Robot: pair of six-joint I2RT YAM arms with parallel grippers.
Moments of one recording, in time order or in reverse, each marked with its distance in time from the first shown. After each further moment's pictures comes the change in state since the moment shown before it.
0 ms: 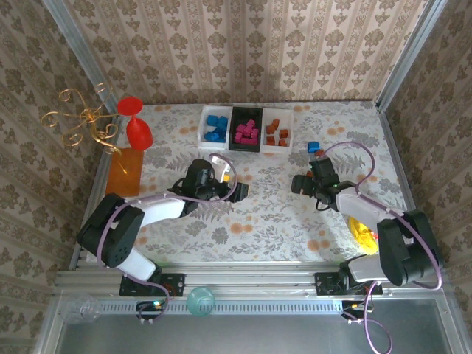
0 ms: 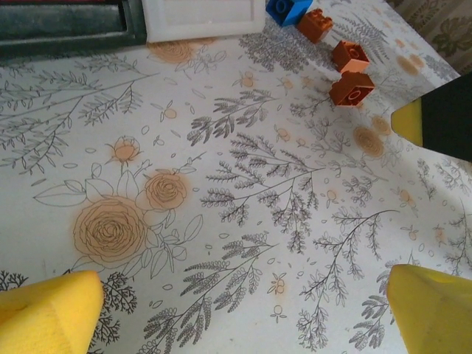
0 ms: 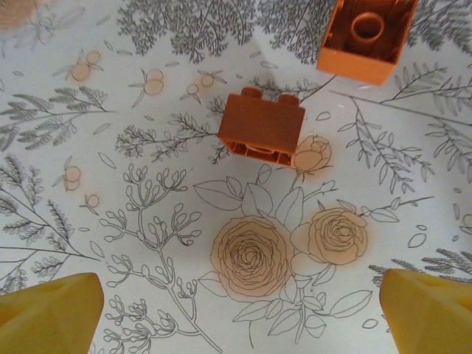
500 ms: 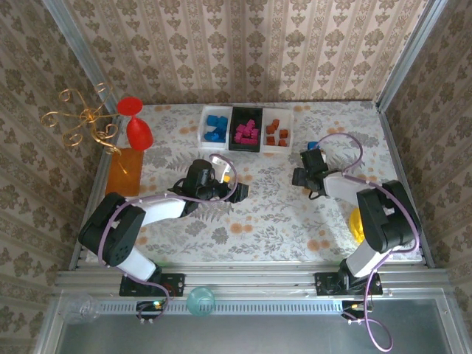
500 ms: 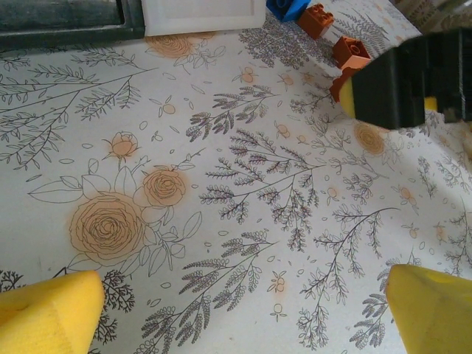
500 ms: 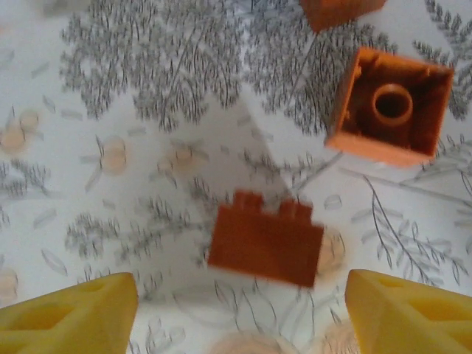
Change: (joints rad) left arm 0.000 0.002 0.000 0.003 0.003 -0.003; right arm -0.019 0.267 0.179 0.046 0.089 -0.006
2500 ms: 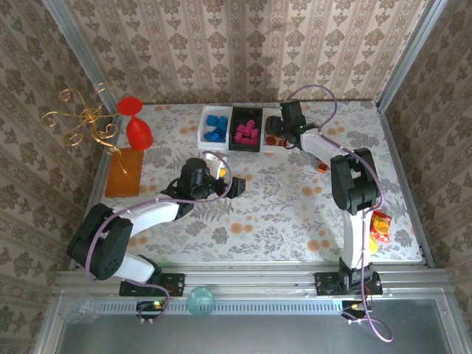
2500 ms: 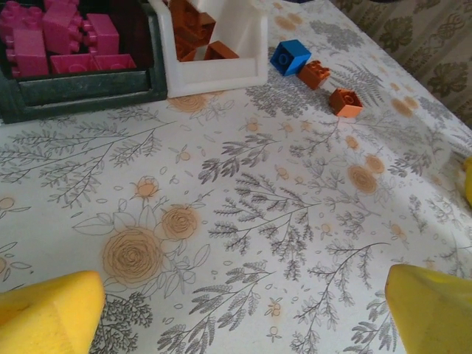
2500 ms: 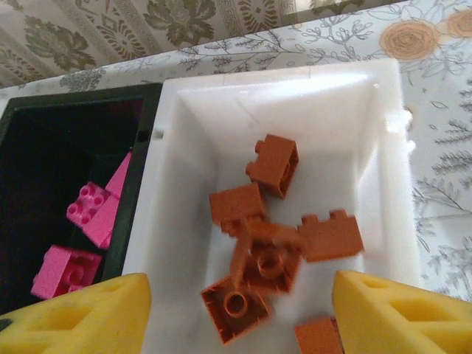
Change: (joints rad) left arm 0.002 -0.117 -0.015 -0.004 -0.054 -0.019; right arm 0.031 0.401 0.708 0.008 -0.144 -0.050
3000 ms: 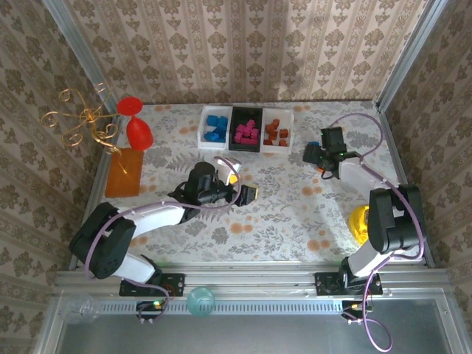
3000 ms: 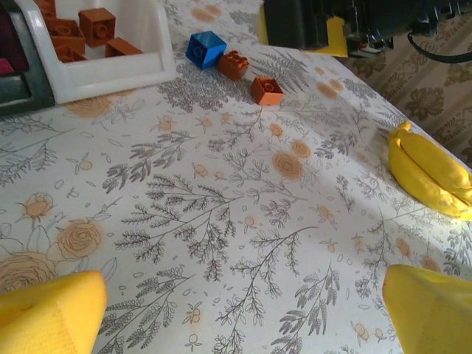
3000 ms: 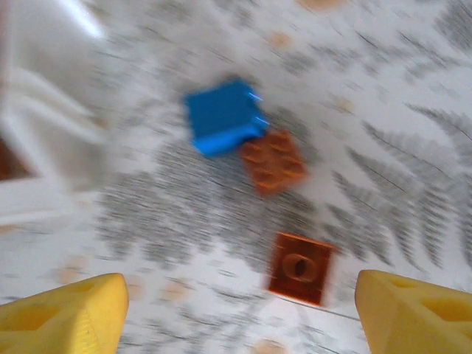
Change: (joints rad) left arm -0.094 0.025 0.000 0.059 0.069 0.005; right arm -0.206 -0.453 -0.564 -0.090 0.045 -0.034
